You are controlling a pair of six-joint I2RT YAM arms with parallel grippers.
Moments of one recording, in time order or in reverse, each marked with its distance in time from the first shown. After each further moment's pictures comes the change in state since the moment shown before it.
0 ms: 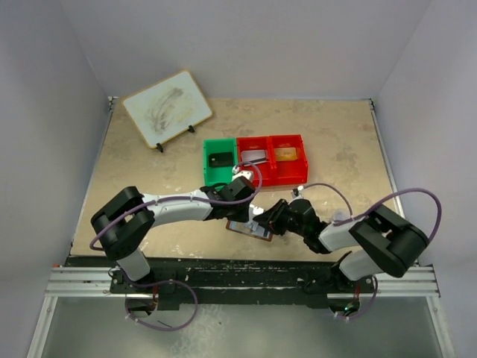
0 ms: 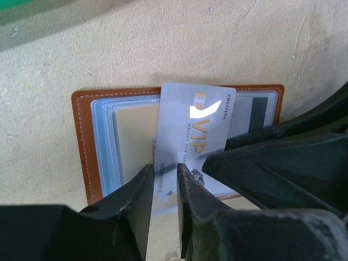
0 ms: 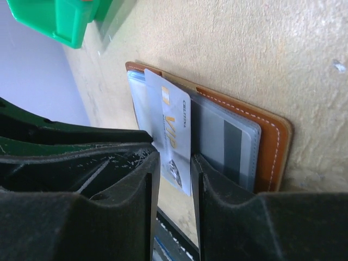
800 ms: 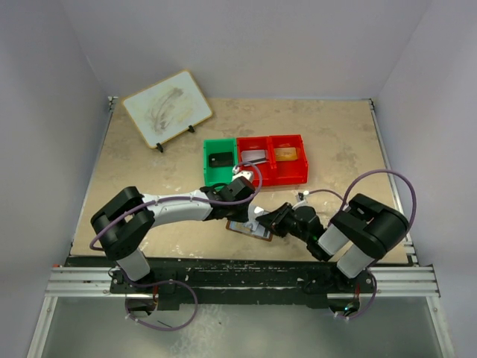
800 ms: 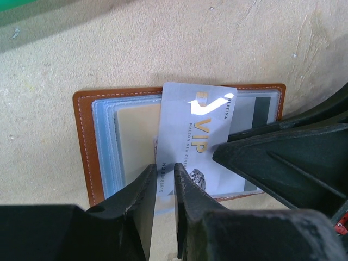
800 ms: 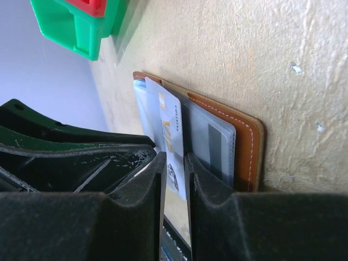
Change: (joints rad) left arm 0.000 0.000 -0.006 0.003 -0.001 0.009; right arm 0.000 0.190 -0.099 0.396 0.040 0.077
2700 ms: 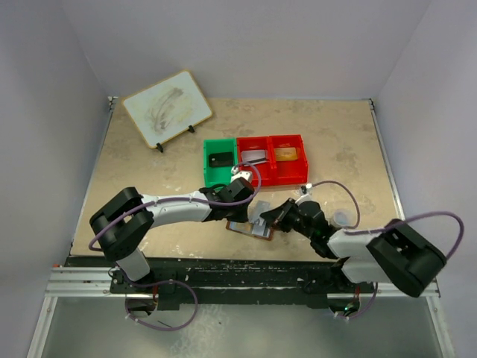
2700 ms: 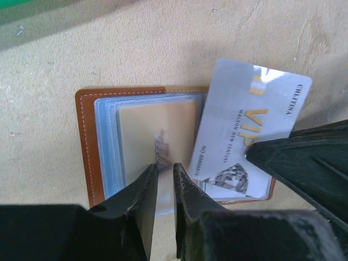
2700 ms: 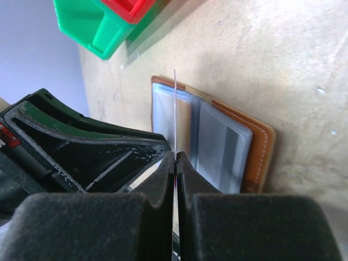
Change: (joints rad) left arm 0.000 -0.010 -0.016 0.016 -0.021 -0.018; right arm -0.024 -0.282 0.036 -0.293 -0.003 -0.158
